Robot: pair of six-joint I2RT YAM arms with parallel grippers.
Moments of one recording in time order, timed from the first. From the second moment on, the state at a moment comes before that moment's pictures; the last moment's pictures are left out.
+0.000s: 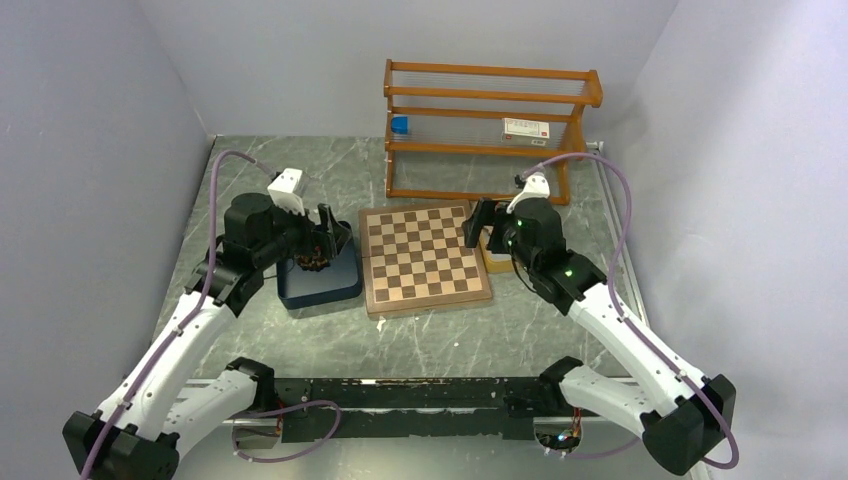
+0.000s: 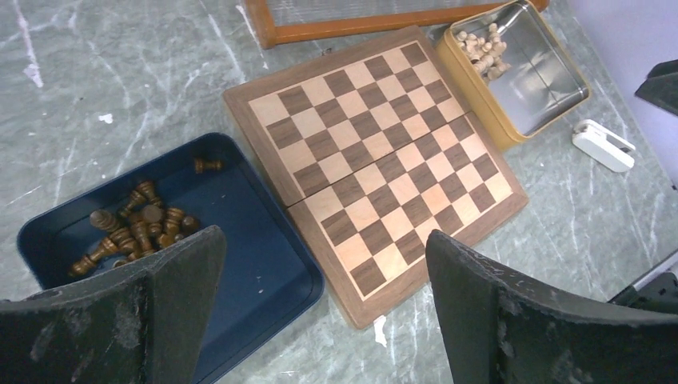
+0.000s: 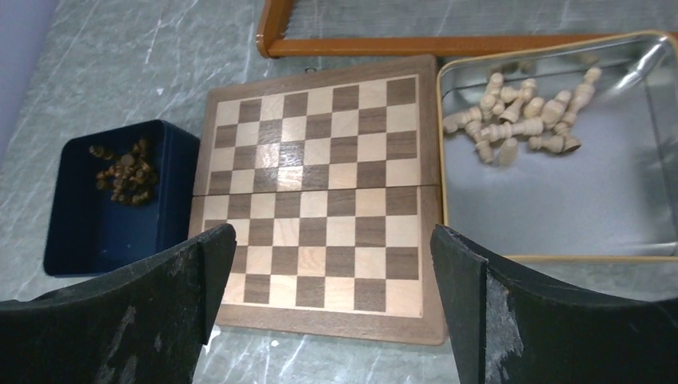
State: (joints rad) left arm -0.35 0.90 0.86 -0.35 0.19 -0.26; right arm 0.55 0.98 0.86 -0.32 0.20 0.44
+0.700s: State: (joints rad) left arm -0.35 0.82 0.81 -0.39 0.07 -0.20; right arm 0.36 1.50 1.00 -0.28 0.33 0.29
